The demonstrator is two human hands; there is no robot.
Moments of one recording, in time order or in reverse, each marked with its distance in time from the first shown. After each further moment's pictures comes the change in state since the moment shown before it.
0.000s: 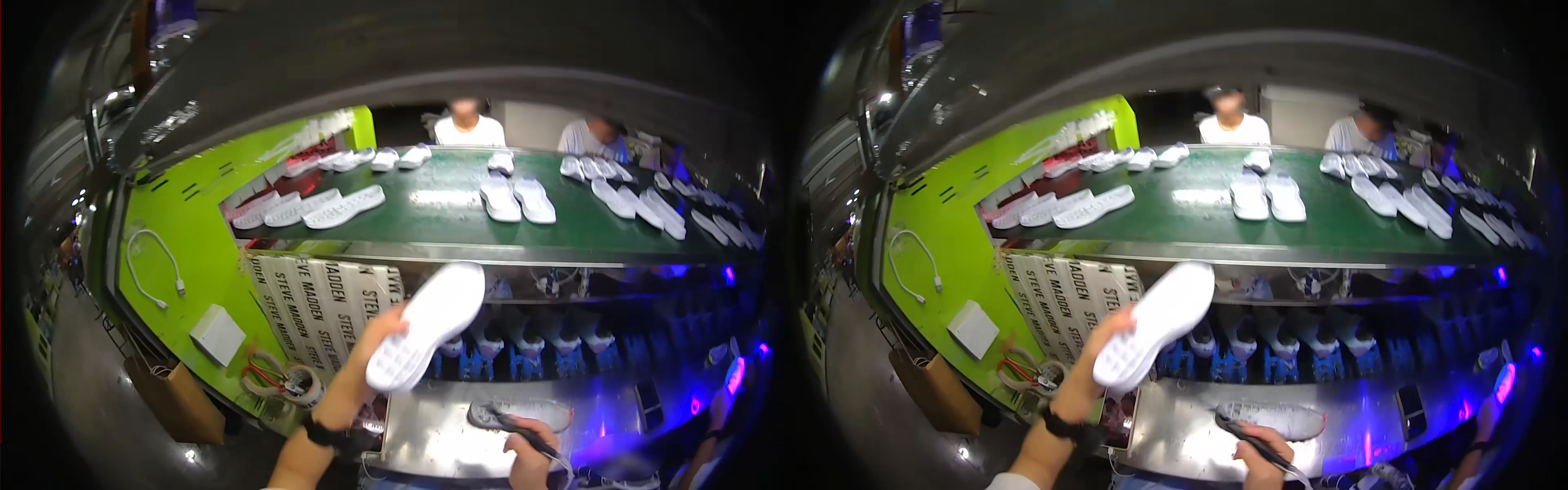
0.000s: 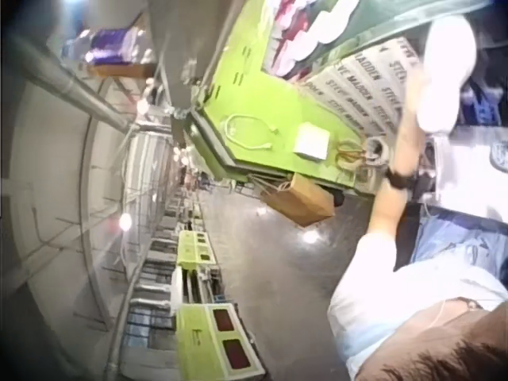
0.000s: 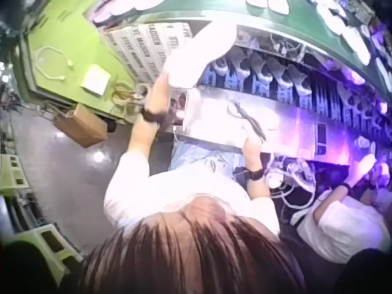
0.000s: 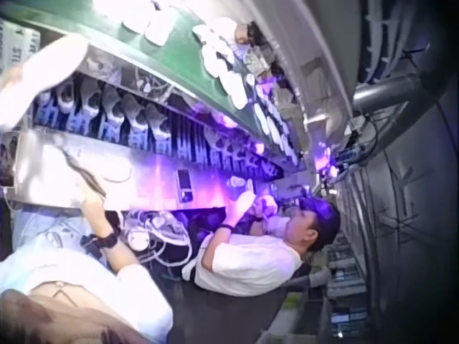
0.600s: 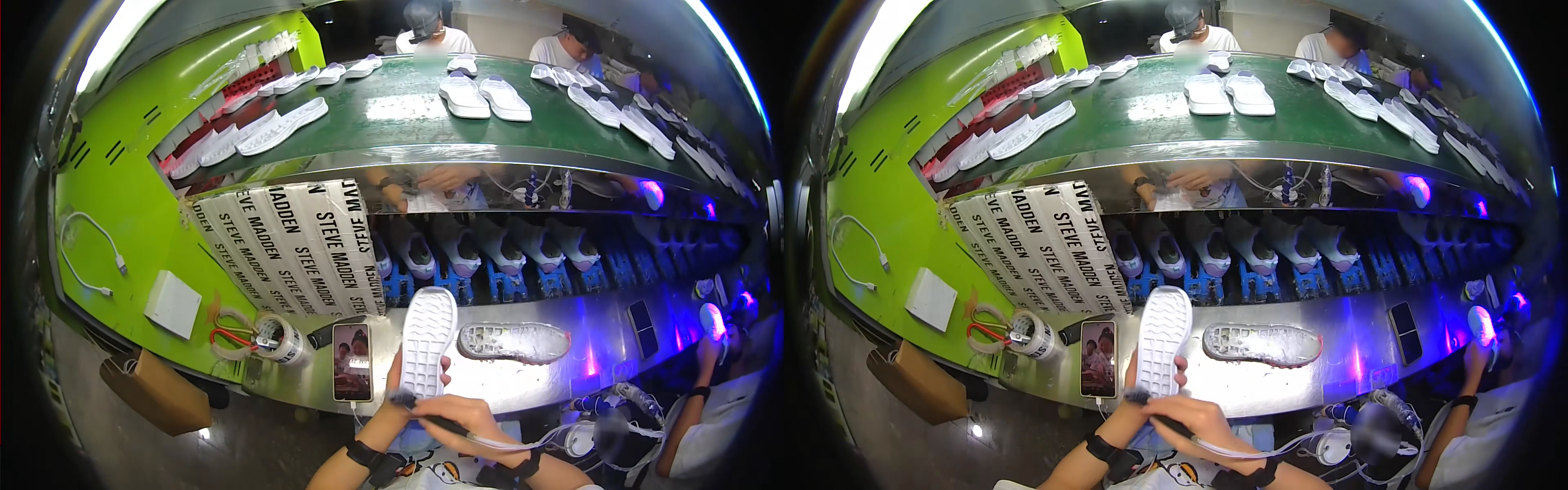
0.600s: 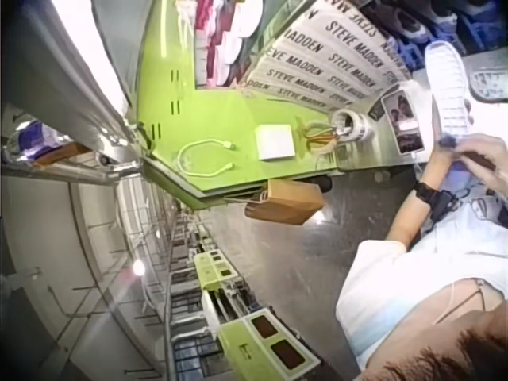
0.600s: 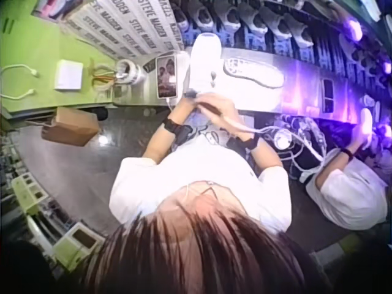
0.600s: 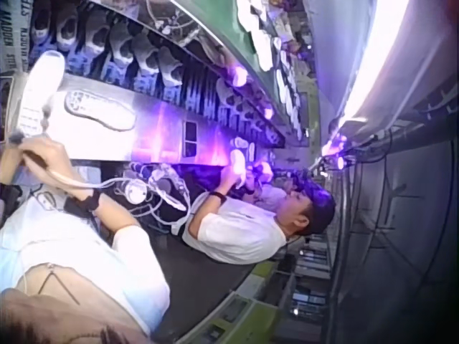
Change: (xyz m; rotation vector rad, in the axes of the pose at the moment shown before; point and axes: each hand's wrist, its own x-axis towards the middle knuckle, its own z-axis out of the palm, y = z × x) left_hand -0.099 -0.248 -0.147 -0.981 0.130 -0.183; right_hand 0.026 0.008 0.137 0.687 -0.506 0.079
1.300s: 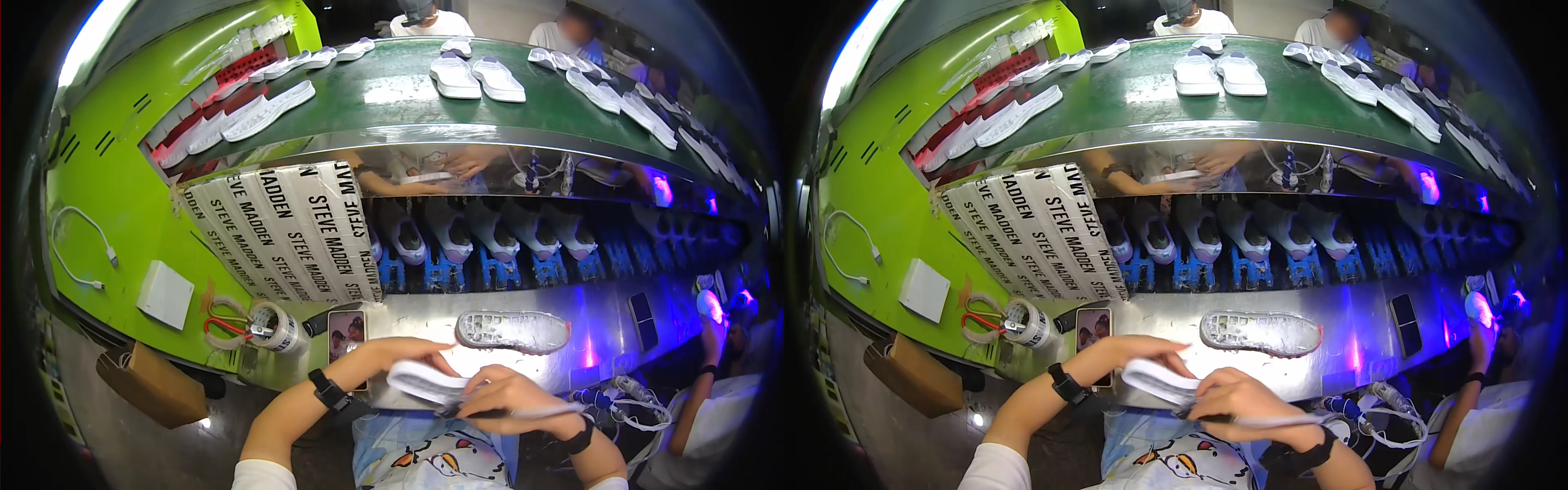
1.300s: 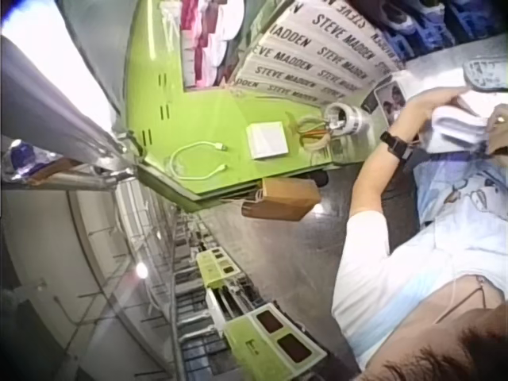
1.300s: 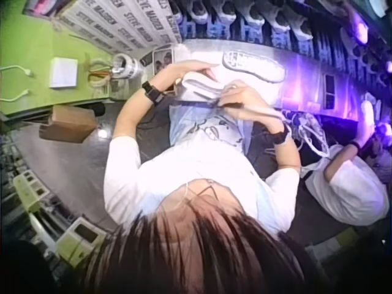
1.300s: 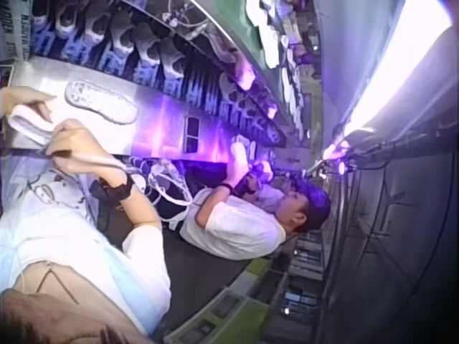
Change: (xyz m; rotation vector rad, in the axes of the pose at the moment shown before) left_hand 0.064 0.048 0.040 1.078 0.436 -0.960; right_hand 0.005 0.022 -0.089 -0.170 -0.367 -0.013
